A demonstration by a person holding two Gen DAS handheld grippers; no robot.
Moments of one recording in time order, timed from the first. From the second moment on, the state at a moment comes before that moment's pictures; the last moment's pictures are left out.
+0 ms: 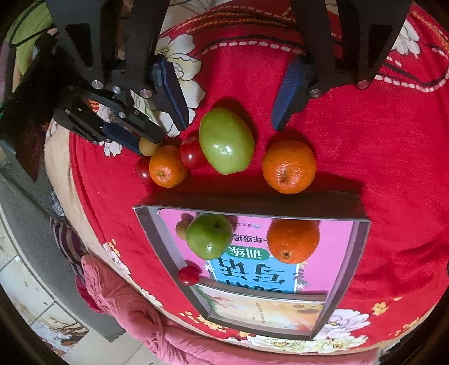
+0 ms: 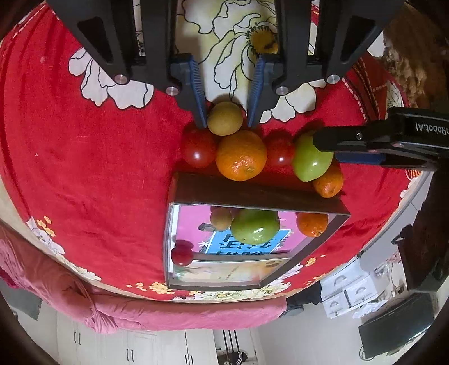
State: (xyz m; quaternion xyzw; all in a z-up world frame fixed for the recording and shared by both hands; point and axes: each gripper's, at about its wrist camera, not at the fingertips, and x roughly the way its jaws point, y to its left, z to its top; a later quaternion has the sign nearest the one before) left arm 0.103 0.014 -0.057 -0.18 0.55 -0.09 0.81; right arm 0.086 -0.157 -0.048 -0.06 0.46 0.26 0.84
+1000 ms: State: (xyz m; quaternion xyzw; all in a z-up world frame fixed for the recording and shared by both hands) left arm 0.117 0.020 -0.065 -0.22 0.54 -0.12 0.80; right arm 0.088 -0.156 -0.046 -0.06 0.46 0.27 0.85
